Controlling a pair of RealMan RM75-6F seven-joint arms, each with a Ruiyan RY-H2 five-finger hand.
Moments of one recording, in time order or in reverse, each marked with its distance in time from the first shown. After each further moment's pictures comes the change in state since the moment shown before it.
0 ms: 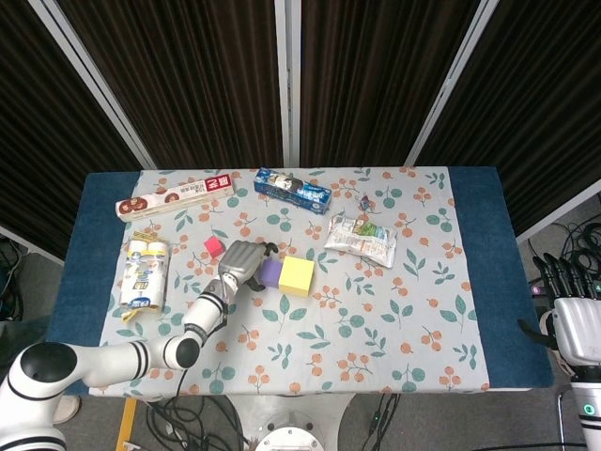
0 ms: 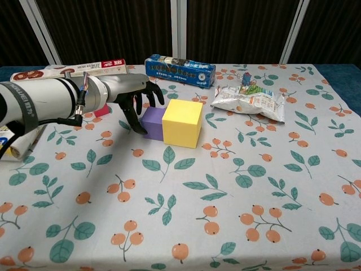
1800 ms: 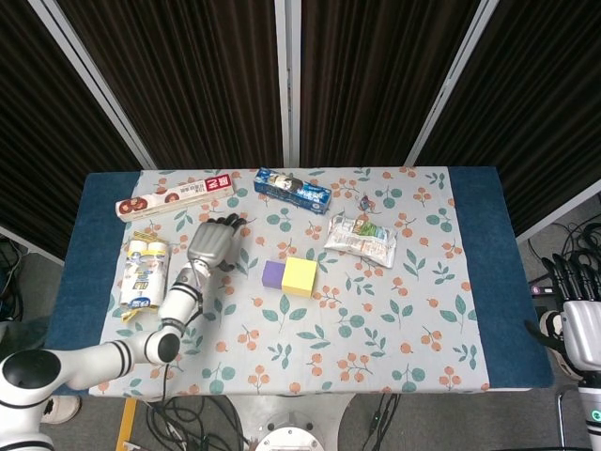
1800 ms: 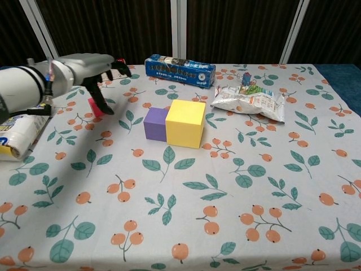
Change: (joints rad) left arm 0.097 0.040 0.005 0.095 0.095 0.102 -0.004; right arm -0.022 0.015 0.000 -0.014 -0.016 0.037 0.016
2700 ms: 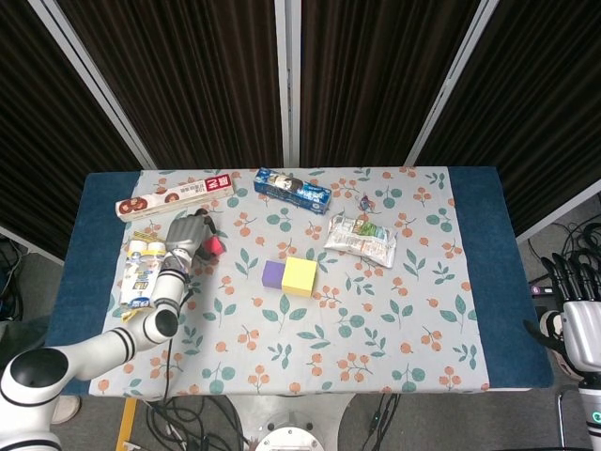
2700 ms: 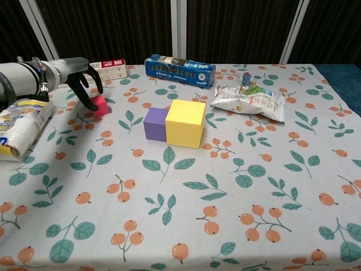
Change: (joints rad) left arm -0.043 -0.054 -0.081 0.189 -0.316 -0.127 0.035; right arm -0.002 0.009 0.001 -0.007 -0.011 0.008 0.003
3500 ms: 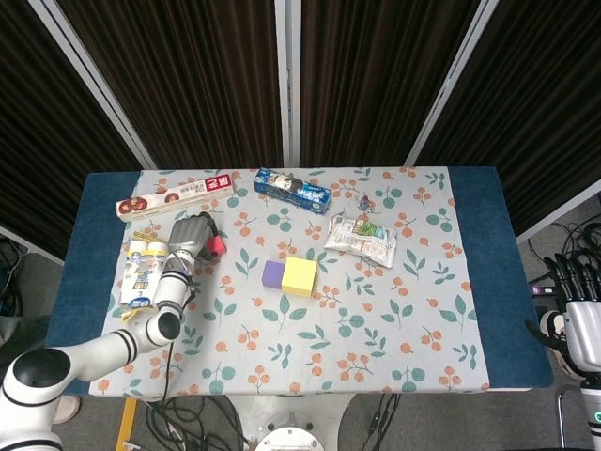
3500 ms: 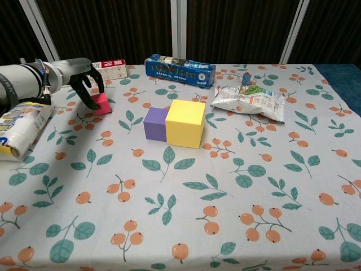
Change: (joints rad) left arm 0.007 0.006 0.010 -0.032 0.043 0.018 -0.015; right arm -0.002 0.000 0.001 0.008 0.001 0.001 0.017
